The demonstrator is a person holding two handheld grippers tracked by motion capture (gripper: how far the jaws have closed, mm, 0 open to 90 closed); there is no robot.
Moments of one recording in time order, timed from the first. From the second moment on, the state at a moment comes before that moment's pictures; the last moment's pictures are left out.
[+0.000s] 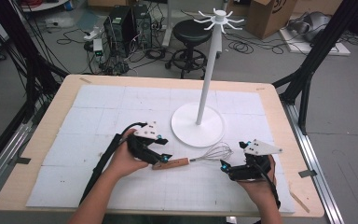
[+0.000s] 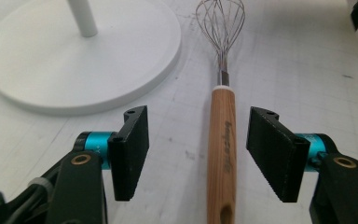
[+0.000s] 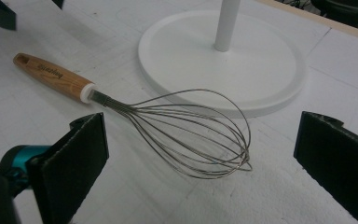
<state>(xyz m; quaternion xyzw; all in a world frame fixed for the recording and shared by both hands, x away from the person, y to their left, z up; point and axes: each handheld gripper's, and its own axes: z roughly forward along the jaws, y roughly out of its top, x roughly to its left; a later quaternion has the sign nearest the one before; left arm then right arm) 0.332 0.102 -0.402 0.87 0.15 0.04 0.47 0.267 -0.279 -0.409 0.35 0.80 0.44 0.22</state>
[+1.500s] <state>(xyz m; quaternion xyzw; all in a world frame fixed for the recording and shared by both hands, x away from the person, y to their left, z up) 0.315 0.203 -0.399 0.81 0.22 0.05 0.55 0.273 -0.260 -0.411 0.34 0.81 0.42 0.21</state>
